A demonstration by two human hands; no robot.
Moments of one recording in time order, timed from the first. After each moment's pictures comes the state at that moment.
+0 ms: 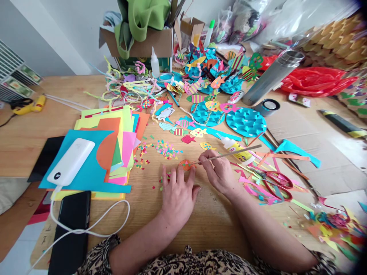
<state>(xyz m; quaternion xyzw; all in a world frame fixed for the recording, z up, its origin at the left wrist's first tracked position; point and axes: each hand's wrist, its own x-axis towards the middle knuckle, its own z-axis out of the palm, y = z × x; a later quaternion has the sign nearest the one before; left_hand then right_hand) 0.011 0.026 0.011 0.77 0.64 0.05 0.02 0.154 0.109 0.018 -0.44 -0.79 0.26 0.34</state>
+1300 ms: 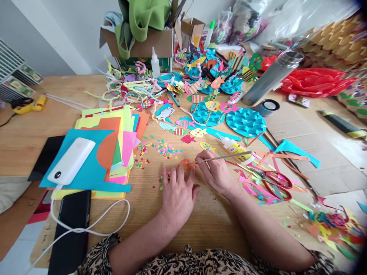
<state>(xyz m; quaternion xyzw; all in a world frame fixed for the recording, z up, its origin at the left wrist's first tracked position) 0.012 0.027 0.010 0.76 0.64 0.06 0.02 0.151 0.110 0.015 -0.41 -0.82 0.25 0.33</state>
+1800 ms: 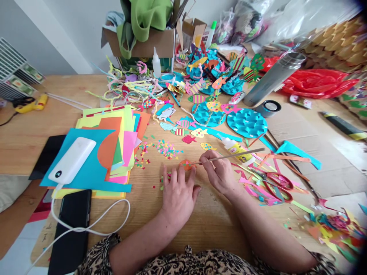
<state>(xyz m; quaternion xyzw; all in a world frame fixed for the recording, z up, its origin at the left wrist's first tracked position) 0.012 0.026 0.009 0.77 0.64 0.07 0.02 0.153 0.109 0.017 -0.43 -0.79 0.25 0.34</state>
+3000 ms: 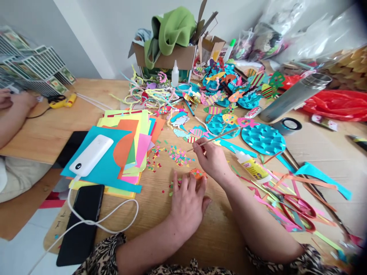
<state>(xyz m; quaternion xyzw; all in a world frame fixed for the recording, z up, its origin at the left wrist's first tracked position) 0.012 0.026 0.005 0.76 0.64 0.07 0.03 0.094 0.163 0.031 -0.43 -0.80 0.23 0.35</state>
